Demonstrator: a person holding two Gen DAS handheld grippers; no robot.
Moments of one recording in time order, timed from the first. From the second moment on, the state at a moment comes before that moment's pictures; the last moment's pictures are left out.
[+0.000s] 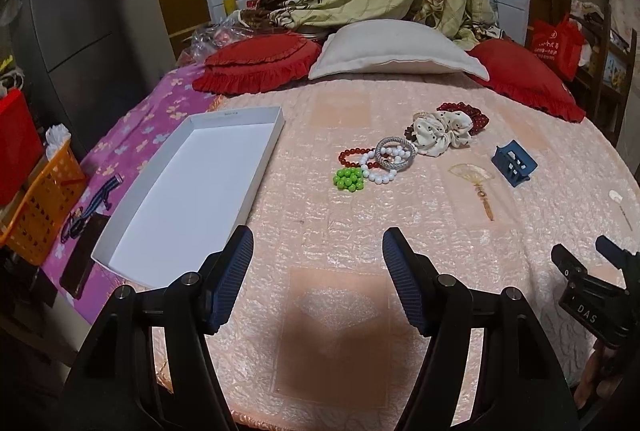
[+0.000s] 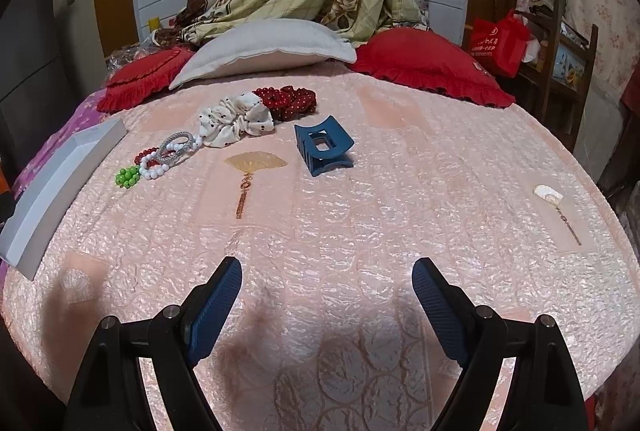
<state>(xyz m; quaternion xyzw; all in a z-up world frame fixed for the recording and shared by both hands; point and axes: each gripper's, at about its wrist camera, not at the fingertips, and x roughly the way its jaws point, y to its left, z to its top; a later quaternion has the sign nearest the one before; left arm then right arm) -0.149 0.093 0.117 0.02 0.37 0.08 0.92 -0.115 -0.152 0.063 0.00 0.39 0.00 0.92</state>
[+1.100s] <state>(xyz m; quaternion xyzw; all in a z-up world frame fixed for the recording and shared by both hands) 0.015 0.079 0.092 -0.03 0.46 -0.06 0.88 -0.004 -0.194 0.051 0.08 0.42 0.05 0.90</state>
